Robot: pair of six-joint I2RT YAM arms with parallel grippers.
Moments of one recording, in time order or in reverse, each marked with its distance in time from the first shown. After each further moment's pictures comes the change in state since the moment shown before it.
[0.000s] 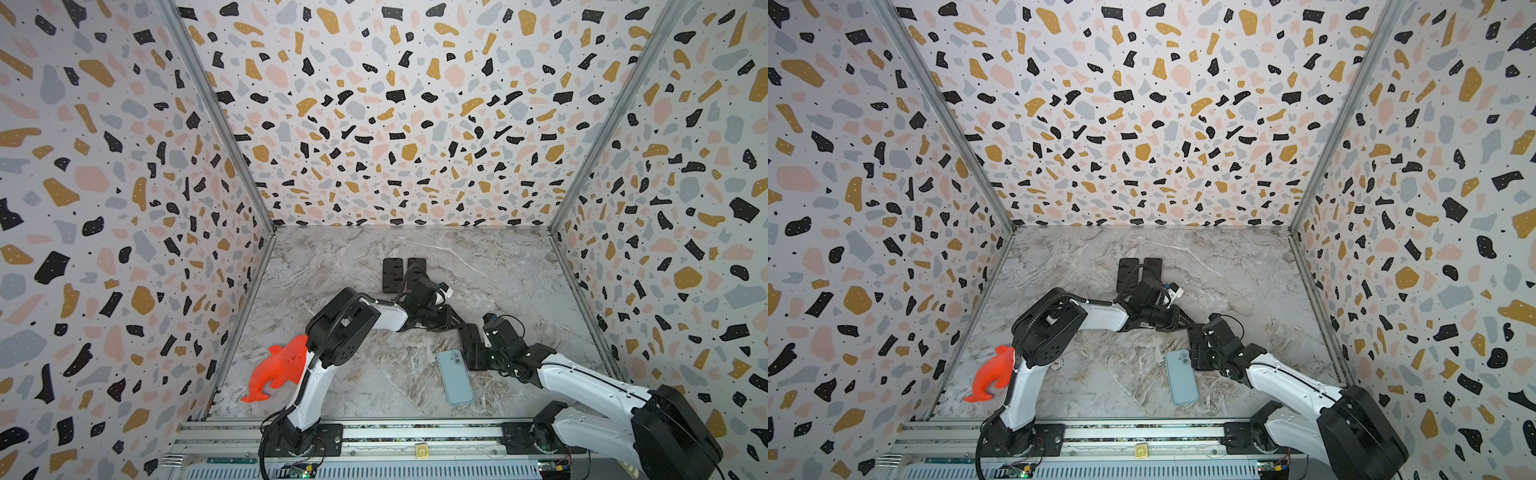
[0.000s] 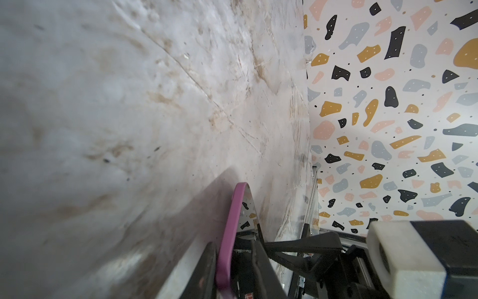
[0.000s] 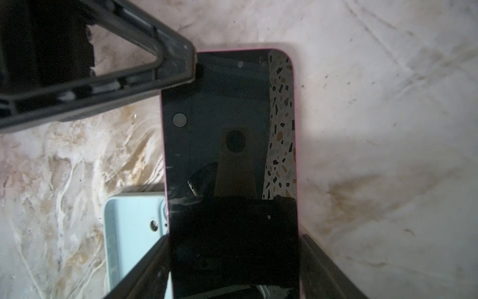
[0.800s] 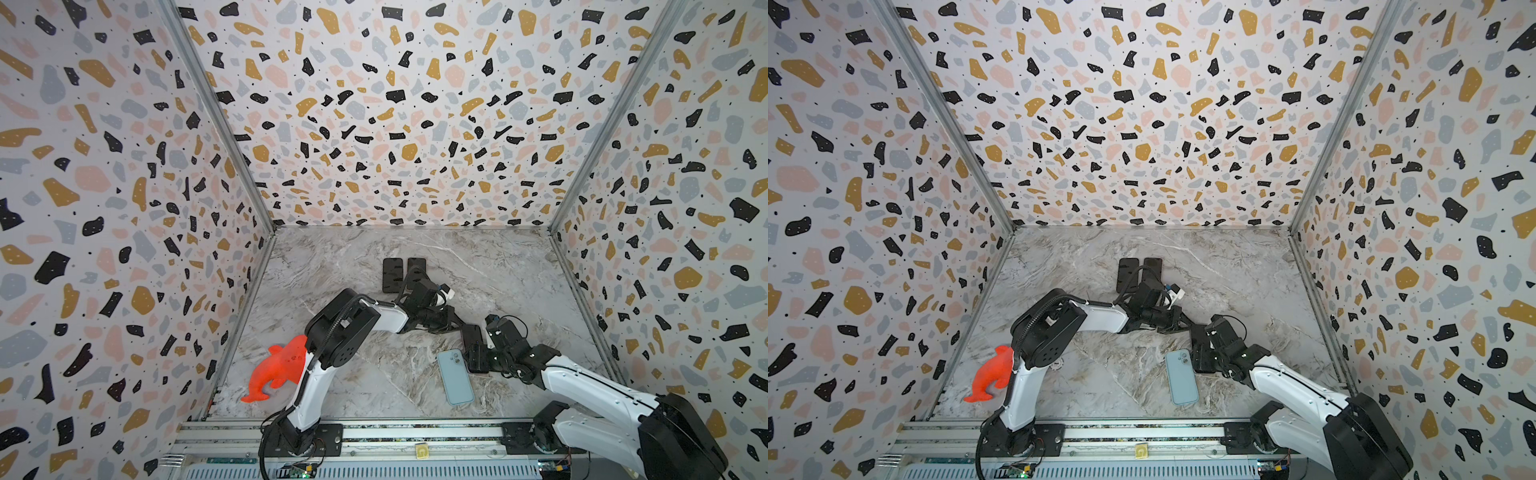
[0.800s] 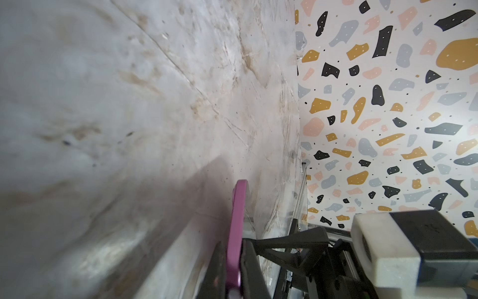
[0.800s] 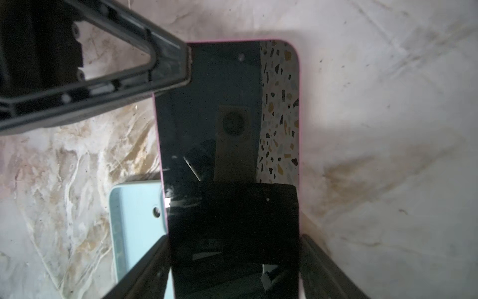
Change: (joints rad) left arm -0.012 -0.014 -0.023 0.048 0.026 -0.084; right arm -0.032 -0.072 0.004 -0.083 -0.017 -0.003
